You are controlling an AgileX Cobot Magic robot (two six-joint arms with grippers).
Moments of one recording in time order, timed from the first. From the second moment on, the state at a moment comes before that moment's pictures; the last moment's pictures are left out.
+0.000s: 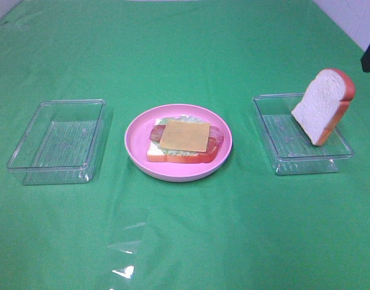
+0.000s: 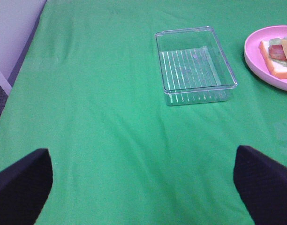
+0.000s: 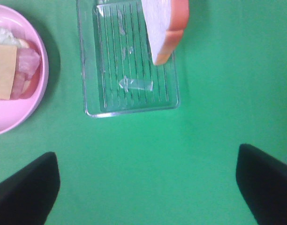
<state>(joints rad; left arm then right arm) -0.02 -0.01 -0.50 0.01 1.05 0.03 -0.01 1.37 -1.22 0.06 1.03 0.01</state>
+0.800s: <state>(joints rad) -0.02 -0.01 -0.50 0.00 1.05 0.03 -0.01 2.03 -1.82 0.06 1.20 -0.07</state>
